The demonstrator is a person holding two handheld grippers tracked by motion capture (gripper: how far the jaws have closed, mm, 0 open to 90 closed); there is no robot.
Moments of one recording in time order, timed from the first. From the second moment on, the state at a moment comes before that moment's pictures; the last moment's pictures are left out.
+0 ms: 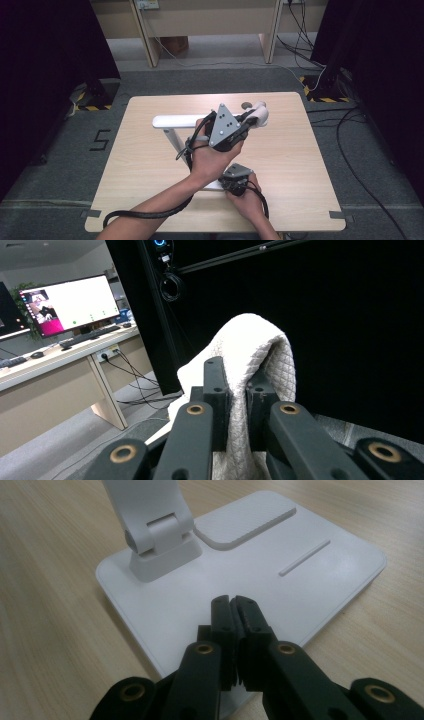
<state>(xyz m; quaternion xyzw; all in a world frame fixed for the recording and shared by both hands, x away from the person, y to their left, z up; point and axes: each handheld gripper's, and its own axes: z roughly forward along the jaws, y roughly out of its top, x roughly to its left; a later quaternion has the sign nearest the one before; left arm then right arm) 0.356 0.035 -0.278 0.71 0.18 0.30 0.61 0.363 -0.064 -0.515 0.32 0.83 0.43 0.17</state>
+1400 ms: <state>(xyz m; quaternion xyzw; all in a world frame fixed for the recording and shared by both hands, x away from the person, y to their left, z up) 0.354 0.013 -0.274 0.72 0.16 0.29 0.61 0.363 -0.064 -0.515 0.32 0.83 0.43 0.17</state>
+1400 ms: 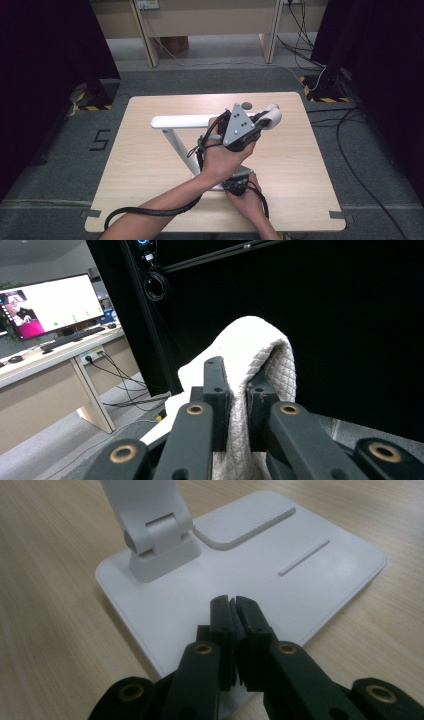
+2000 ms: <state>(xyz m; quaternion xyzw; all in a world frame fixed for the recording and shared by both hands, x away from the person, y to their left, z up) 0.325 0.074 -0.259 0.72 0.14 0.29 0.62 0.363 -0.064 -0.515 0.33 0.82 0.43 0.17</state>
